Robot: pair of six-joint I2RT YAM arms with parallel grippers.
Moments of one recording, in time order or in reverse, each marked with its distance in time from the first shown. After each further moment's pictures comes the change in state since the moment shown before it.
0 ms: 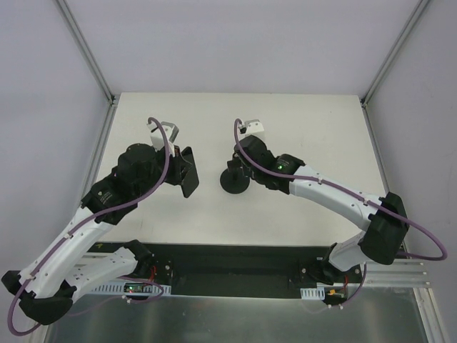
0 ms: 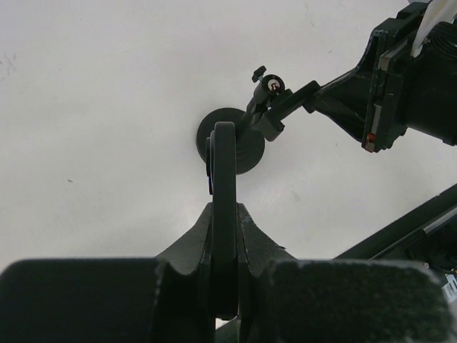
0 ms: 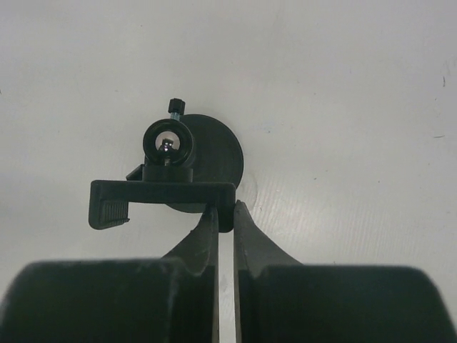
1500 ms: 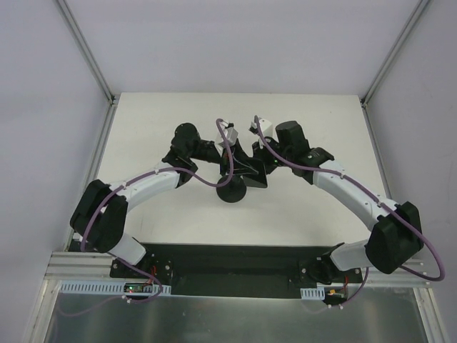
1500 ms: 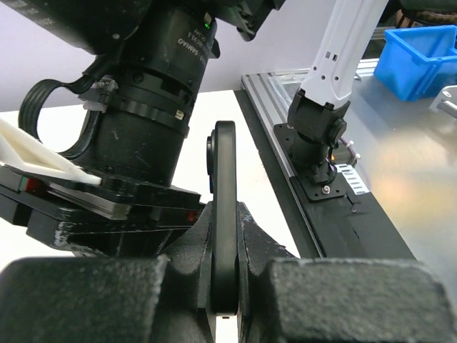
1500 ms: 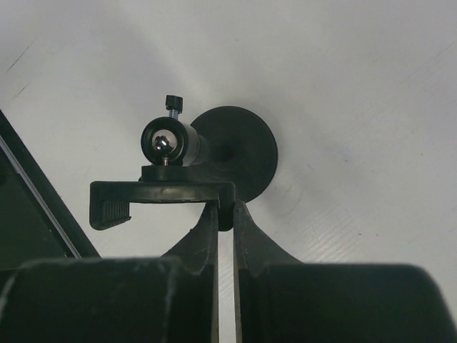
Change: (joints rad) left arm 0.054 0.668 -0.125 1.377 1.263 0.077; right arm -0.349 -0.101 -0.163 0.165 -0.905 -0.463
